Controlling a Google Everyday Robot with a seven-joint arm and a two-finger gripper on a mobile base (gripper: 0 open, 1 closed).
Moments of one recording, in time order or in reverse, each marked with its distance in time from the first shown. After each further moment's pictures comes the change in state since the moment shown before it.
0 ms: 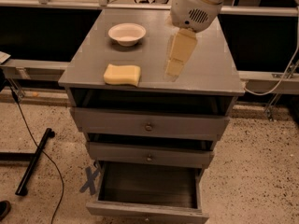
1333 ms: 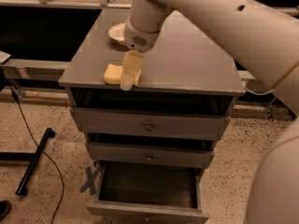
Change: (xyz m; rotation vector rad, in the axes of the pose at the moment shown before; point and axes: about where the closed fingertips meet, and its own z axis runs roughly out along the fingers) arm -0.062 -0.043 0.128 -0.020 0.015 0.033
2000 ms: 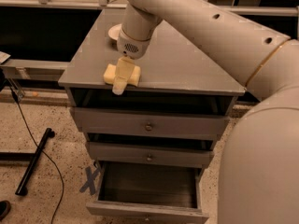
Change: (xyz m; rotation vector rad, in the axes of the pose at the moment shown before) arm -0.013 -0.005 0.043 -0.076 -0.010 0.044
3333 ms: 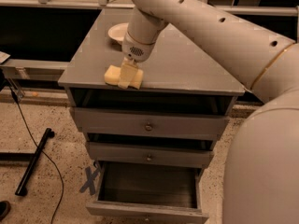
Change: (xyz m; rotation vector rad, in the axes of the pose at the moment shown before) arm 0.009 0.004 0.009 -0.033 -0.020 0.009
